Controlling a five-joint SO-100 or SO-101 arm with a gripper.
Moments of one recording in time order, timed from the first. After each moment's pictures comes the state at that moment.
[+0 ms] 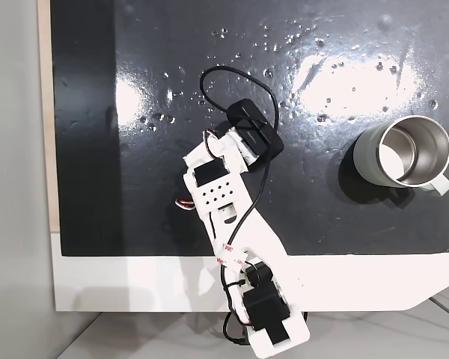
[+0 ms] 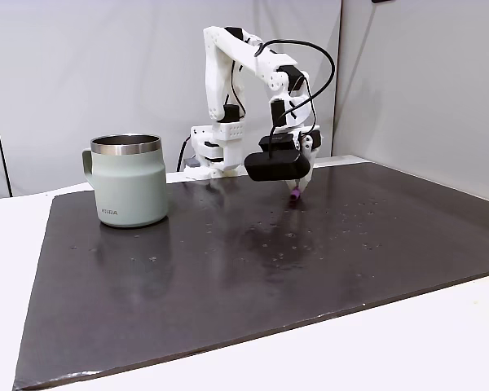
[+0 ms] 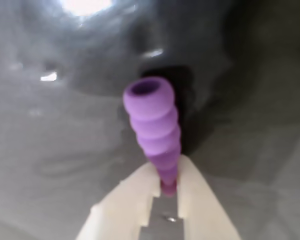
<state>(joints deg) -25.0 99.8 124.1 52.6 -14.2</state>
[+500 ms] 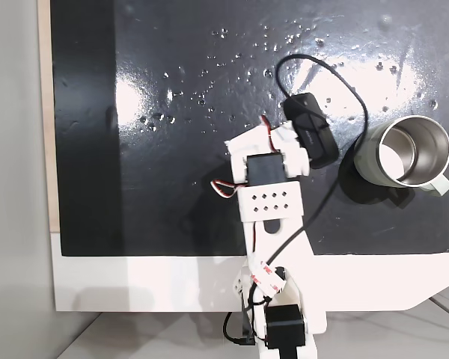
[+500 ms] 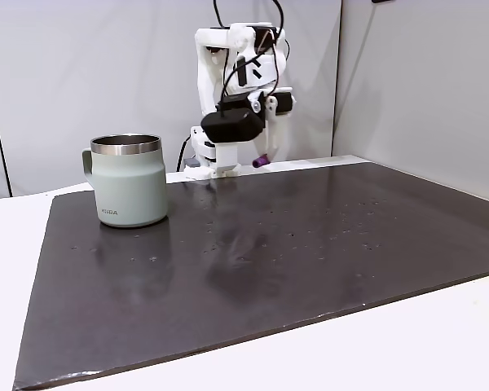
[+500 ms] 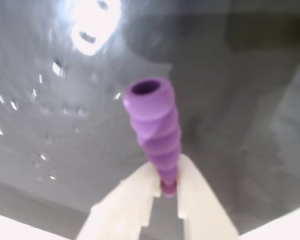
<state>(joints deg) -5.9 110.9 109.6 79.1 -19.4</state>
